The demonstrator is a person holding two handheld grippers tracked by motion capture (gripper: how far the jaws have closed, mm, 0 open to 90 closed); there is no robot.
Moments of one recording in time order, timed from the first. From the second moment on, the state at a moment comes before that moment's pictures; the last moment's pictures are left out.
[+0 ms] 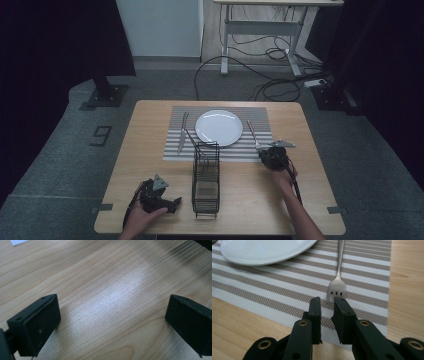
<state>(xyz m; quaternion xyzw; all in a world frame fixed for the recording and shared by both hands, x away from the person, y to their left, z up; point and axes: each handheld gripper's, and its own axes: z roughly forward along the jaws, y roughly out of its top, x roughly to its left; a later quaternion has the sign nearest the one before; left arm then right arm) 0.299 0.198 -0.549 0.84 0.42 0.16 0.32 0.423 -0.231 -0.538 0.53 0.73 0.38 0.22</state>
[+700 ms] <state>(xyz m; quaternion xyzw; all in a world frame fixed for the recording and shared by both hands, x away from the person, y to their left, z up) 0.299 0.198 -0.549 0.84 0.42 0.16 0.32 0.433 -0.212 -0.530 0.53 0.71 0.42 0.21</state>
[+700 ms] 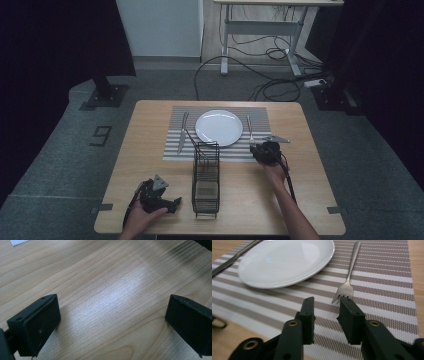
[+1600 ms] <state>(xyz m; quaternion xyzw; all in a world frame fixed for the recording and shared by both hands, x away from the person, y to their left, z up) 0.298 0.198 -0.549 0.84 0.41 0.16 0.32 0.317 -0.276 -0.531 0.48 0.73 0.45 0.18</state>
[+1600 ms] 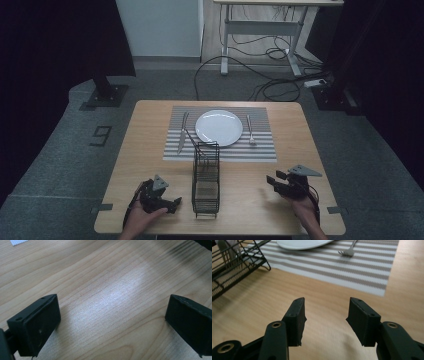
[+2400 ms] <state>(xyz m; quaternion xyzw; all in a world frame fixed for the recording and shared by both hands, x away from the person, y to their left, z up) 0.298 0.198 -0.549 0.84 0.42 0.16 0.32 0.296 -0.317 -0.548 0.51 0.73 0.42 0.20</state>
